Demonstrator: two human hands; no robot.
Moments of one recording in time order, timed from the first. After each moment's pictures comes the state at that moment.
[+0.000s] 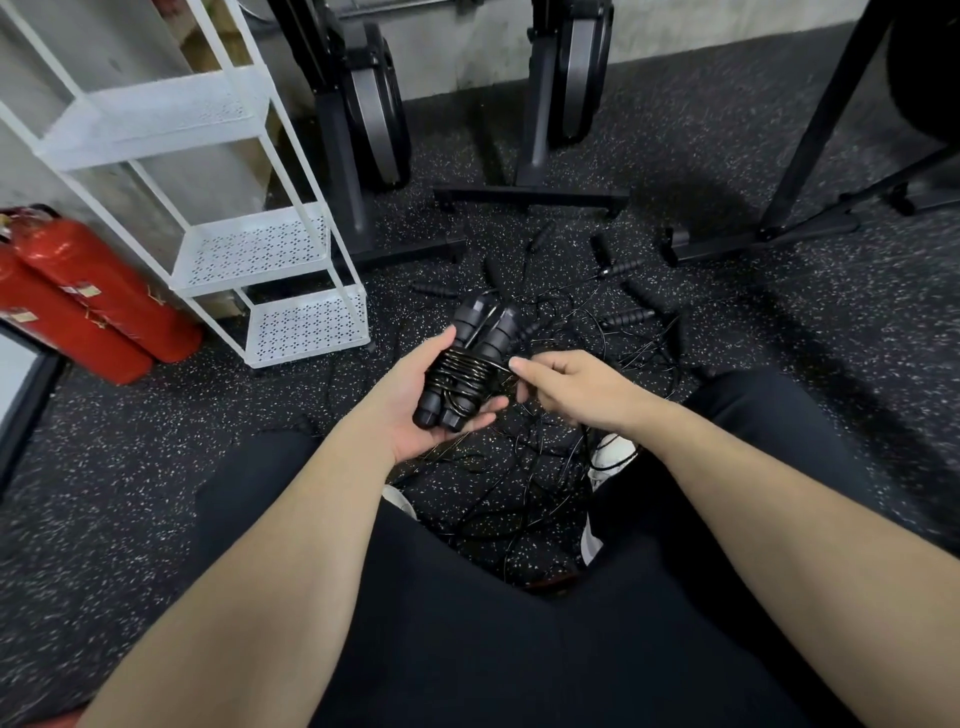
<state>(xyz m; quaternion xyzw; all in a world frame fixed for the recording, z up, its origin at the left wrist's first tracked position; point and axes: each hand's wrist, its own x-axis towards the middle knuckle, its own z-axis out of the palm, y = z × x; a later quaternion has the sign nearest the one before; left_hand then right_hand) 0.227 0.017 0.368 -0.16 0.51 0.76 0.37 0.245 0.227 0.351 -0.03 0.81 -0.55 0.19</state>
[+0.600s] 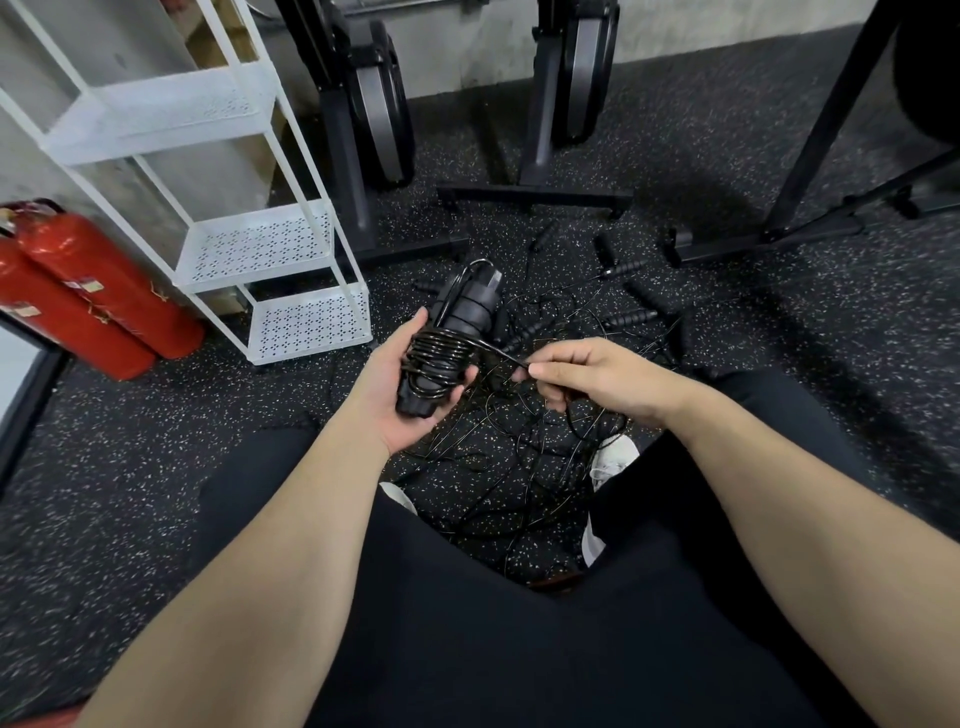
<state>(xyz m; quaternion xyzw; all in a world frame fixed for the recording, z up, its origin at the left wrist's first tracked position) 0.226 0.003 0.374 -0.16 0.44 0.83 0.31 0.237 0.248 0.354 -0.14 0.77 -0.59 0.21</state>
